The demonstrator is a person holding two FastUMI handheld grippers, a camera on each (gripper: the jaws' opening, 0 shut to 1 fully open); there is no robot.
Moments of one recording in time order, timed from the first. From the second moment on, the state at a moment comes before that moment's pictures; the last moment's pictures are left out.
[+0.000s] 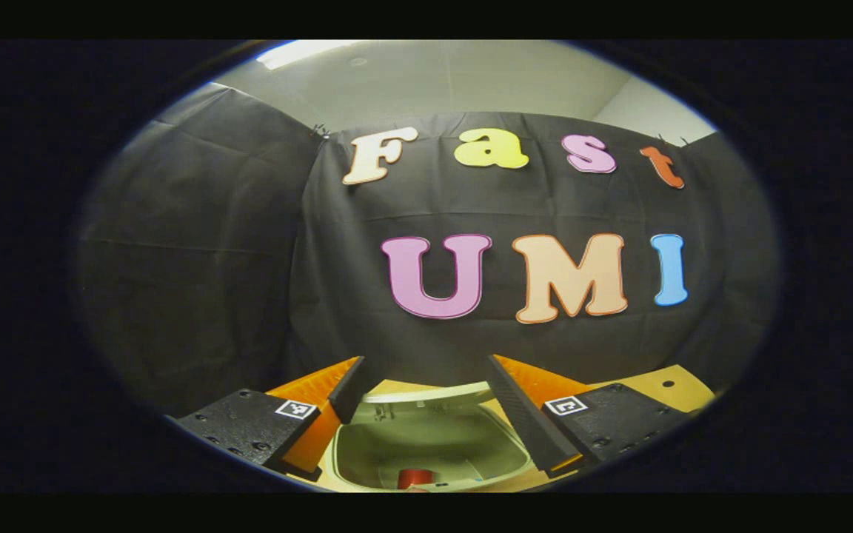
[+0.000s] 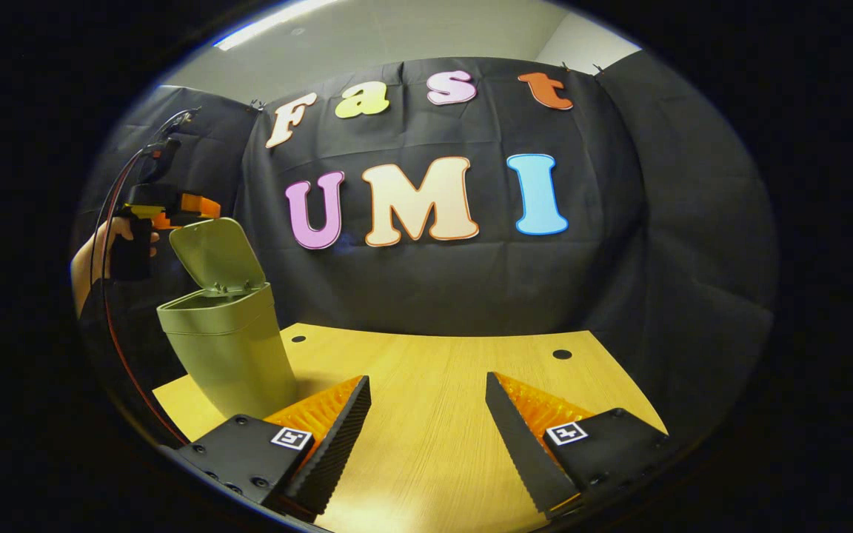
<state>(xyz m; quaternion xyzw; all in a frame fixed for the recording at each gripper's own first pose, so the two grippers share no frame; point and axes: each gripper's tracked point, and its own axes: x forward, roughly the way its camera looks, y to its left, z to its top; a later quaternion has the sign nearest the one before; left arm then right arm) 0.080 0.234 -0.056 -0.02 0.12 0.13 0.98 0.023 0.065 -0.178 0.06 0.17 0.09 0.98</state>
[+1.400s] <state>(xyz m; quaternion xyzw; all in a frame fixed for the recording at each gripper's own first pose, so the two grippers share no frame) 0.016 0.190 -0.182 -0.05 0.23 0.11 0.97 0.019 0.092 -0.192 0.06 0.19 0.13 0.97</state>
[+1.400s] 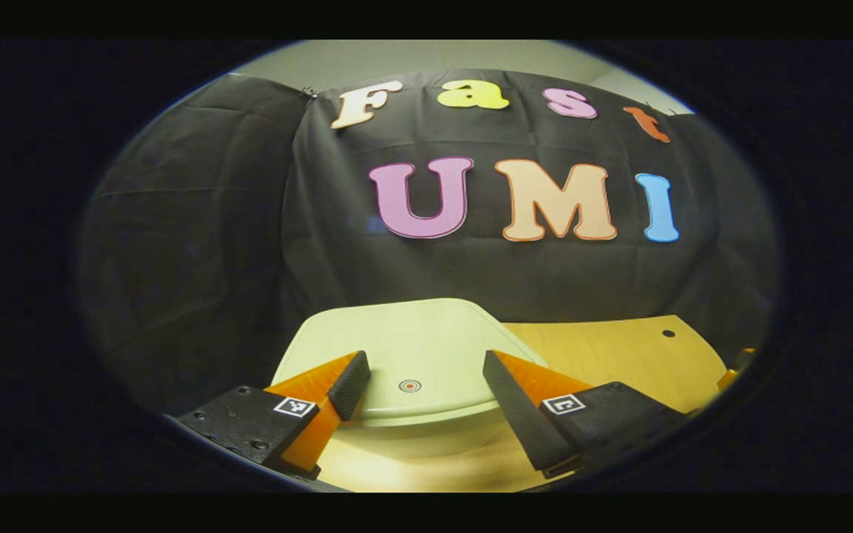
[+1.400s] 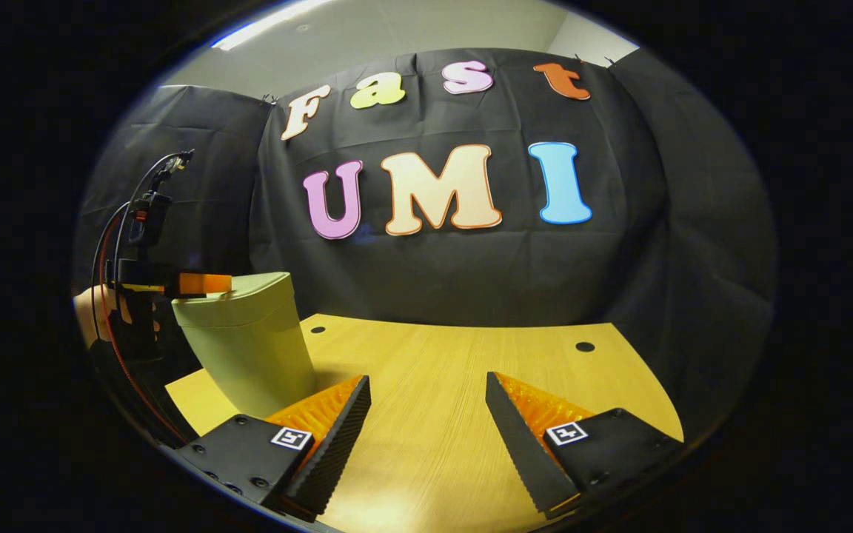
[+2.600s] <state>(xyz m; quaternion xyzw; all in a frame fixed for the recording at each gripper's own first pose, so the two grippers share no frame) 0.032 0.018 -0.058 -0.08 0.01 -0.08 0.99 0.021 -0.003 -0.038 0.07 0.01 0.01 1.00</state>
